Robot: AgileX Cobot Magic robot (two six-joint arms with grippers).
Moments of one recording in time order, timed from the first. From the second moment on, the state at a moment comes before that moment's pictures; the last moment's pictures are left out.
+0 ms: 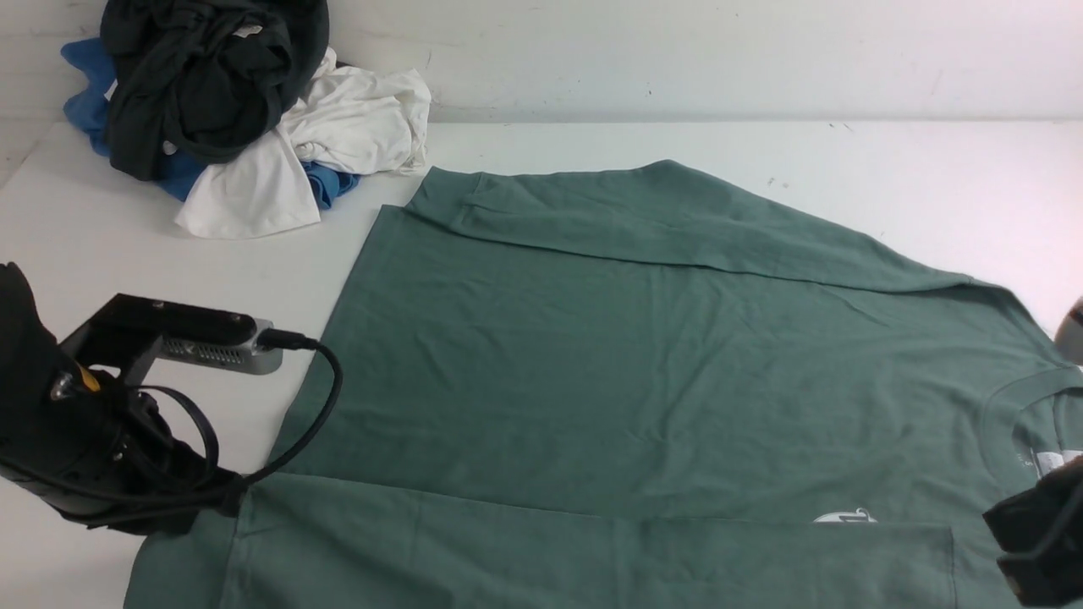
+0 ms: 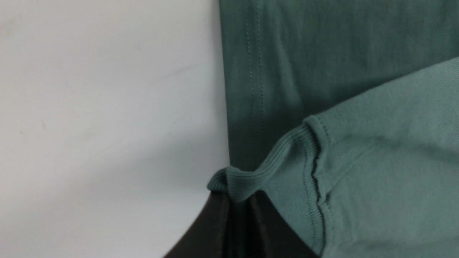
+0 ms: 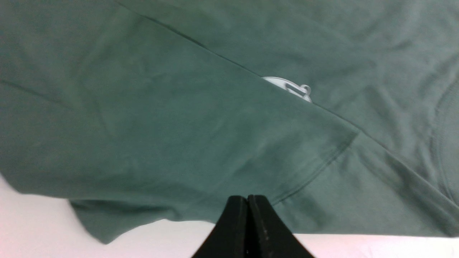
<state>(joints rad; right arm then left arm) 0.37 0.99 -0.79 0.01 1.06 -0.07 -0.11 1.35 -0.82 -0.10 0.87 0.12</state>
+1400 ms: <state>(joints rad) 0.18 1.66 -0.80 -0.14 0.69 0.20 -0.11 1.35 -0.96 -0.10 0.91 0.16</state>
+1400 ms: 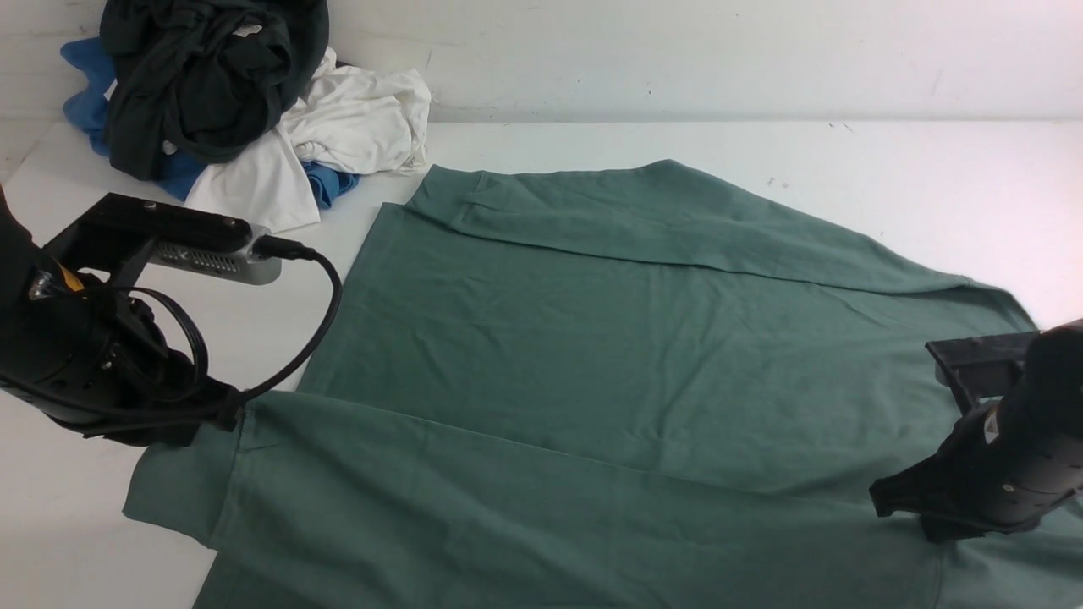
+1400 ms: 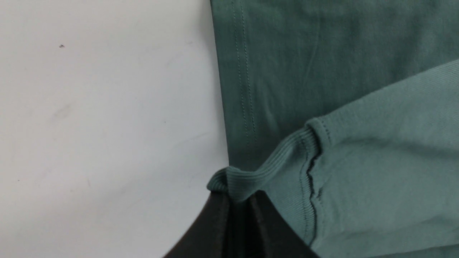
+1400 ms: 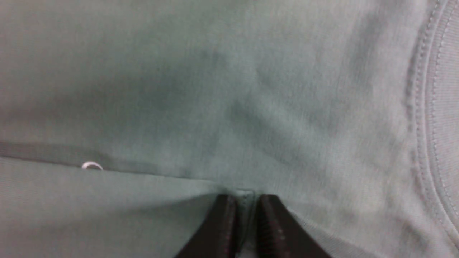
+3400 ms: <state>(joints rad) 0.18 1.39 -0.95 -0.21 0.88 0.26 -0.21 2.32 -2.19 -0.11 0.89 0.02</state>
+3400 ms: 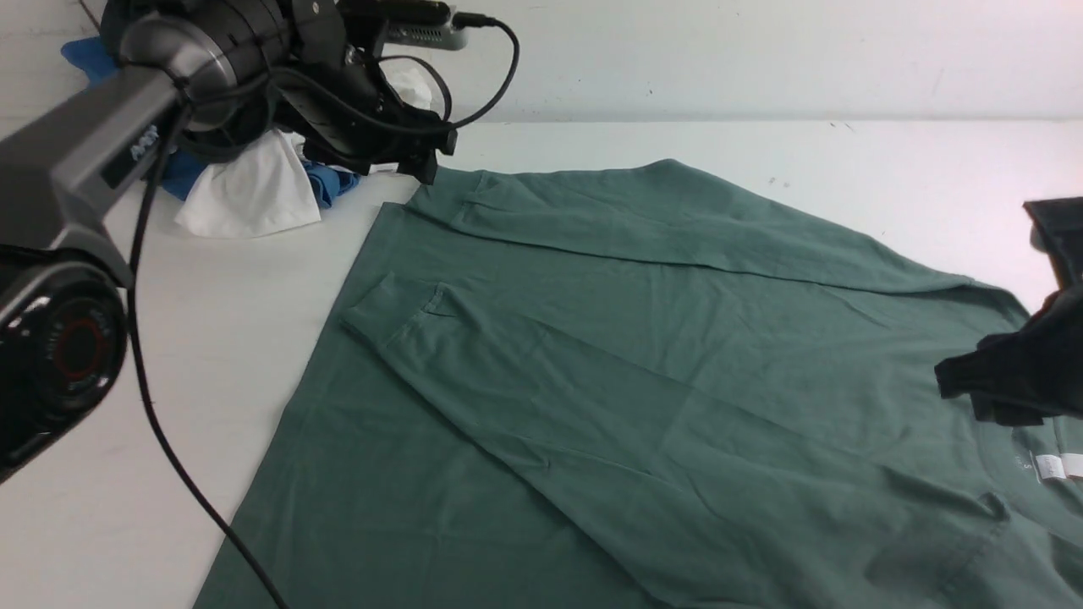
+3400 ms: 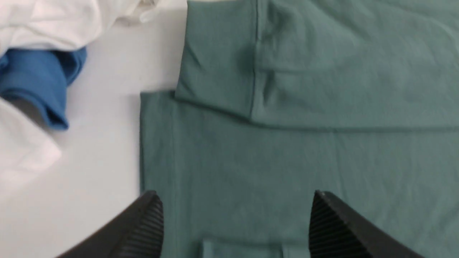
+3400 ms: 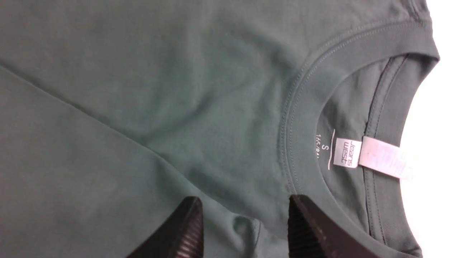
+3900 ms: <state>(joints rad) 0.18 1.36 -0.95 0.04 0.89 0.06 -0.21 2.63 -2.31 -0.09 0.48 -0.07</state>
